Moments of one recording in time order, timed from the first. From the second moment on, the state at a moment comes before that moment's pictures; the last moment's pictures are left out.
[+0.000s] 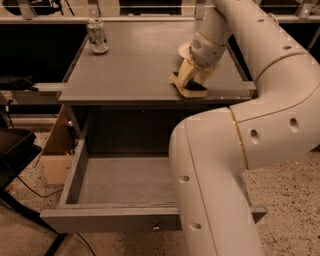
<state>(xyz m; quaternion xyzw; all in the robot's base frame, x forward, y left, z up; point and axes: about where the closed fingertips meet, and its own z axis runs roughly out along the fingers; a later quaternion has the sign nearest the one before) 0.699 -0.095 0.832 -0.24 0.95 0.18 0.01</state>
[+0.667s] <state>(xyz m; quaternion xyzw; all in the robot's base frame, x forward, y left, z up) 0.699 -0.095 0.832 -0.24 0.96 0.18 0.01</state>
